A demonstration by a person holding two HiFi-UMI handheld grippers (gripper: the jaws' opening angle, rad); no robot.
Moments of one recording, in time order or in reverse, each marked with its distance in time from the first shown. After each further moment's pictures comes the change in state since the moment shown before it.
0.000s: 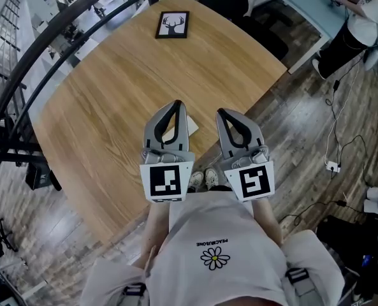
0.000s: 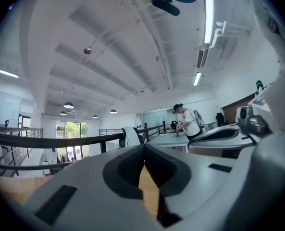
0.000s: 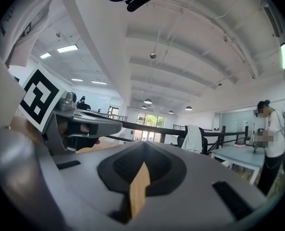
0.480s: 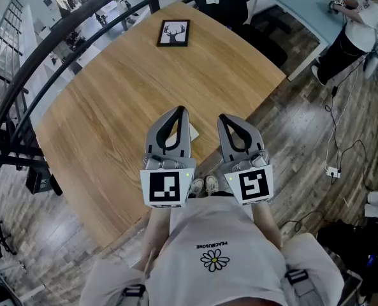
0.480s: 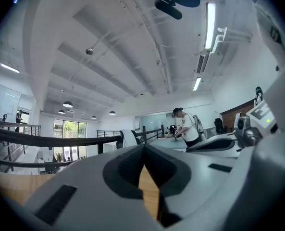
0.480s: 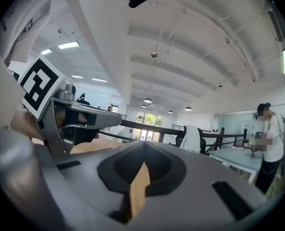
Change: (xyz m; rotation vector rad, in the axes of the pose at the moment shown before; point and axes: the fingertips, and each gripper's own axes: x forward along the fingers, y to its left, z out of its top) left arm -0.004 -0.006 0.017 -0.058 -0.035 -0.020; right arm -0.003 -0.004 0.001 -0.045 0.016 -0.010
